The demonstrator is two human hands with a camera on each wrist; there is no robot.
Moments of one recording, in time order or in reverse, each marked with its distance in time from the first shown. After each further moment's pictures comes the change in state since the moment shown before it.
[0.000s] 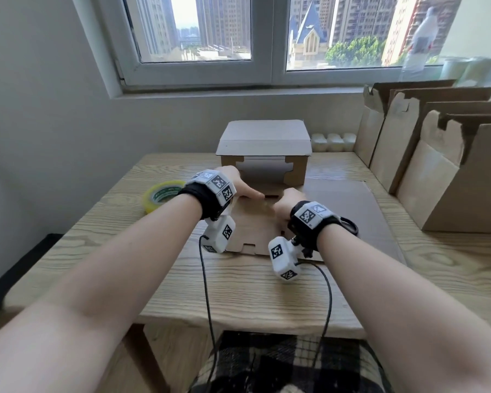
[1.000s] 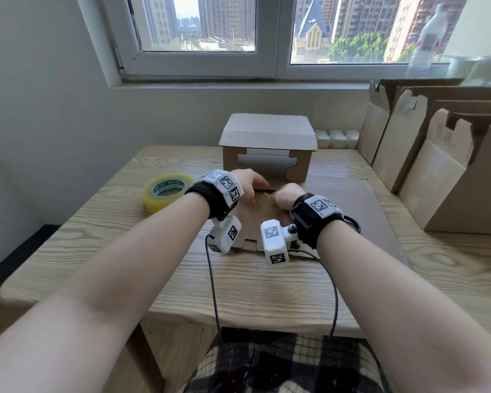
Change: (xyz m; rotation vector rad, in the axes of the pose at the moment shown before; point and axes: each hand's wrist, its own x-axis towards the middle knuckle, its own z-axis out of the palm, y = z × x) left_hand 0.000 0.007 0.017 0.026 -0.094 0.293; right_hand 0.014 0.000 0.006 0.373 -0.096 0.032
